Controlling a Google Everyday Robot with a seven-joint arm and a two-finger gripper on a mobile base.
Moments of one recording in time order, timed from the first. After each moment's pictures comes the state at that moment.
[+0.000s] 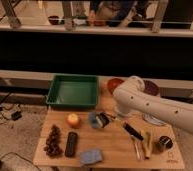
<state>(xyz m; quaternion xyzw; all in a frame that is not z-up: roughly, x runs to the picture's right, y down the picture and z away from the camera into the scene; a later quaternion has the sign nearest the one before) 0.137 0.145 0.733 -0.29 0.07 0.21 0.93</state>
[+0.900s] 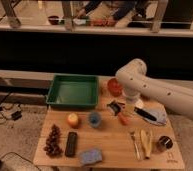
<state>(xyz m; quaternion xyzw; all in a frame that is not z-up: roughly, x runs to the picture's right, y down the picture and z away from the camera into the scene) 0.202 0.075 0.769 -0.30 0.14 0.16 0.93</state>
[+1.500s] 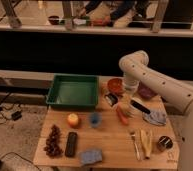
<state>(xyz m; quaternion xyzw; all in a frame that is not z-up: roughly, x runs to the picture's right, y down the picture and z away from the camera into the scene) 0.196 0.048 0.801 -0.32 0.10 0.19 0.92</state>
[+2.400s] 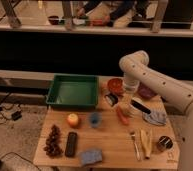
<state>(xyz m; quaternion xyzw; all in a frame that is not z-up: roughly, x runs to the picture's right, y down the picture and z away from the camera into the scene) 0.195 0.048 0.801 -0.32 0.10 0.19 0.92</state>
